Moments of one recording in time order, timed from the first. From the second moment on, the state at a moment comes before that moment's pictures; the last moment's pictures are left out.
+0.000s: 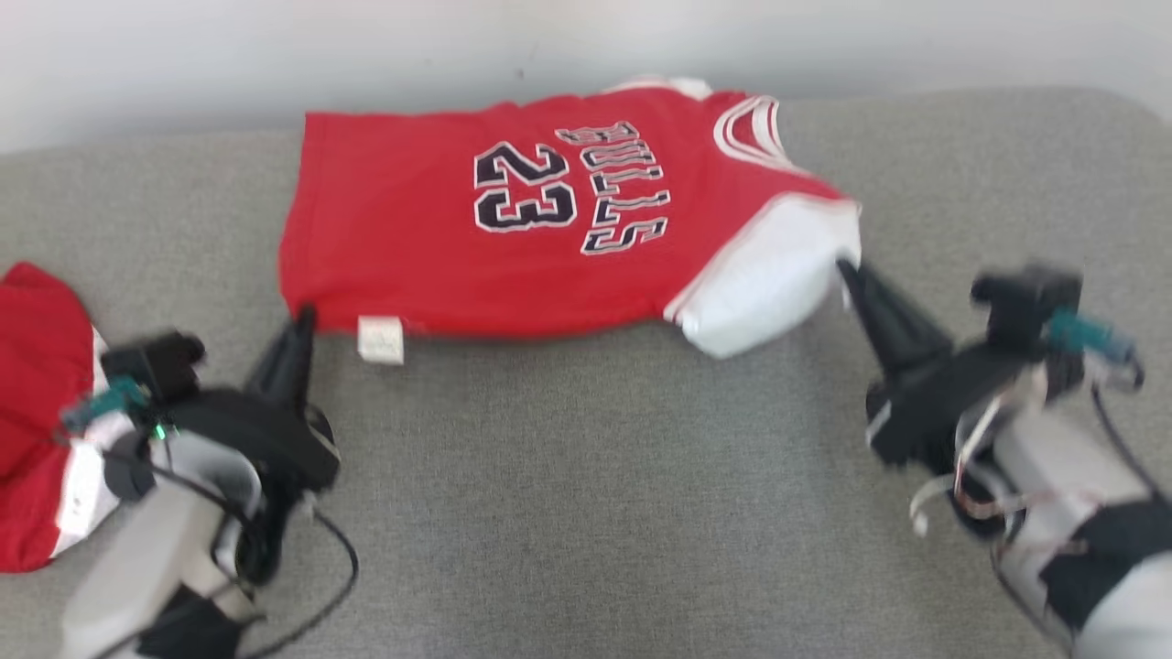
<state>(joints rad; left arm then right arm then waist) -0.68 0.28 -0.58 0.74 -0.84 -0.10 -0.20 -0.65 -0.37 0.59 0.51 0.82 0.11 -0.21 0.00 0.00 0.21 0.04</state>
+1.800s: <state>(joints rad) -0.18 0.30 -0.70 0.60 -0.74 0.04 -0.24 0.03 -0.54 0.64 0.24 0.94 -0.07 -0.04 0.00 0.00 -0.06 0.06</state>
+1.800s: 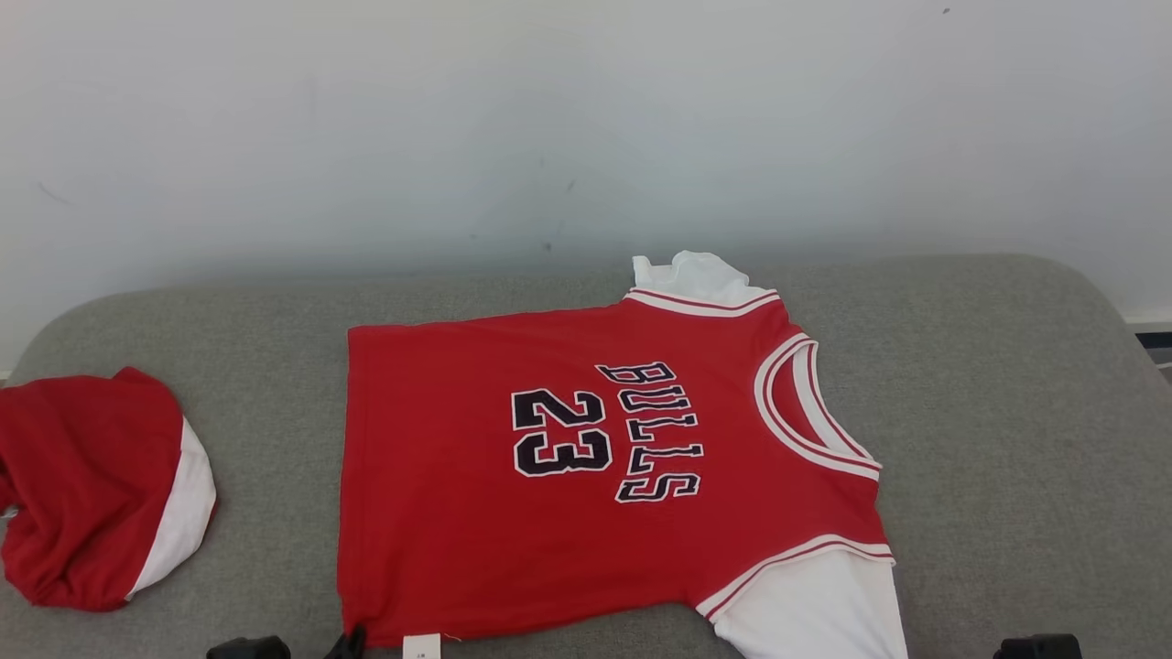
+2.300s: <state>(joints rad) -0.18 0.30 -0.71 0.60 -0.74 0.05 -0.21 0.07 -0.58 0.63 0.18 0.97 -0.10 0.02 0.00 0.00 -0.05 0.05</state>
